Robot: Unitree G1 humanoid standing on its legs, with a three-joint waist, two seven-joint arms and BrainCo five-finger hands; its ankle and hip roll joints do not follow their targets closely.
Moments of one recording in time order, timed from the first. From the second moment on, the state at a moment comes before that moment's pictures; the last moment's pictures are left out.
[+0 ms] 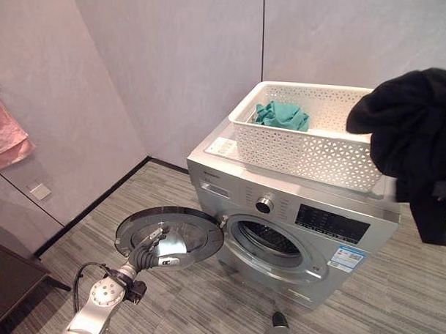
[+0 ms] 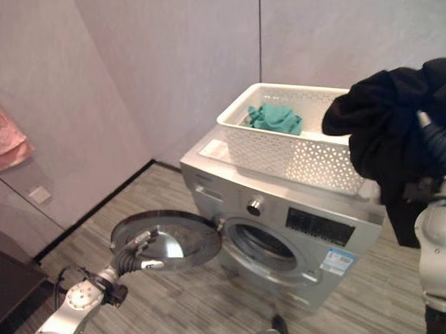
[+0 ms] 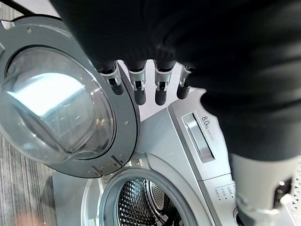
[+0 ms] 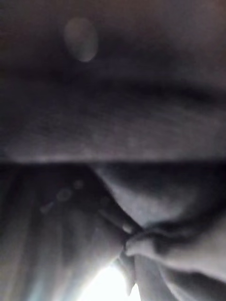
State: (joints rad) left arm 0.12 0.52 -0.20 0.24 -0.15 -0.10 -0.14; right arm -0.07 -0.74 -0.39 -0.41 -0.34 0.06 -0.27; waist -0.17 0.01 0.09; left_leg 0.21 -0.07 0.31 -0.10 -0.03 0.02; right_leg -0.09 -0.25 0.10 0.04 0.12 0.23
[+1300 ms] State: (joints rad) left arm 0.10 0.29 -0.30 0.71 -0.07 -0.11 0.04; right arm 0.18 -0.34 0.22 0.33 0.07 0.00 -0.02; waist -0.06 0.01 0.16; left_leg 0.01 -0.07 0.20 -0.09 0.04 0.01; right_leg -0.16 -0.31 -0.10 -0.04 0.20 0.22
